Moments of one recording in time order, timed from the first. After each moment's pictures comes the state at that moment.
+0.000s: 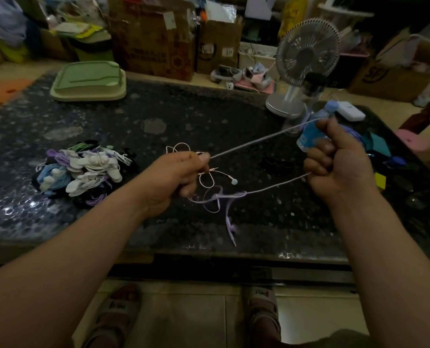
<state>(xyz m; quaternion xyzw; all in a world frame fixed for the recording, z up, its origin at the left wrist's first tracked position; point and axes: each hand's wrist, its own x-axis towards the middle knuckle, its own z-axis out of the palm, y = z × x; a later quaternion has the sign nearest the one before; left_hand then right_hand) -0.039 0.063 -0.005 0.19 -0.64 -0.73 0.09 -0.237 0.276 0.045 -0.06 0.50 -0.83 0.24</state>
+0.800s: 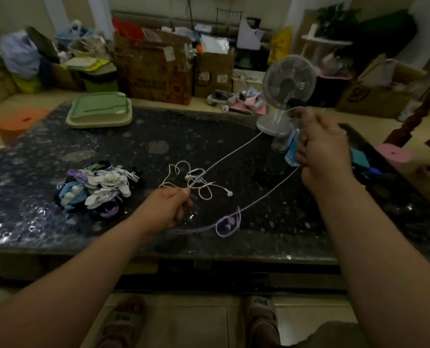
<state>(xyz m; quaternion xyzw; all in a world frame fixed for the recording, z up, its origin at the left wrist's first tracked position) -0.003 0.079 -0.018 0.33 -0.72 -0.61 0.09 -0.209 0.267 0.097 -0.15 0.66 -0.73 0.07</state>
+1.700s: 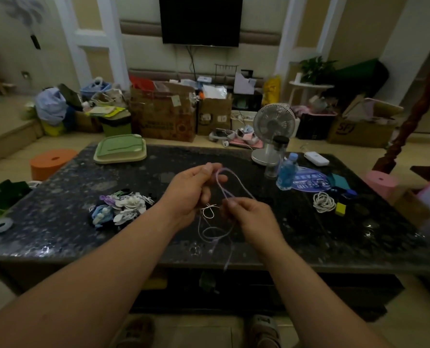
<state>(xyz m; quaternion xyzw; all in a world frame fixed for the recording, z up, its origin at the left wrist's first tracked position) 0.004 0.140 0.100 0.18 -0.61 -0.74 0.22 -0.065 0.295 0.081 -0.22 0.73 -0.60 0.24</state>
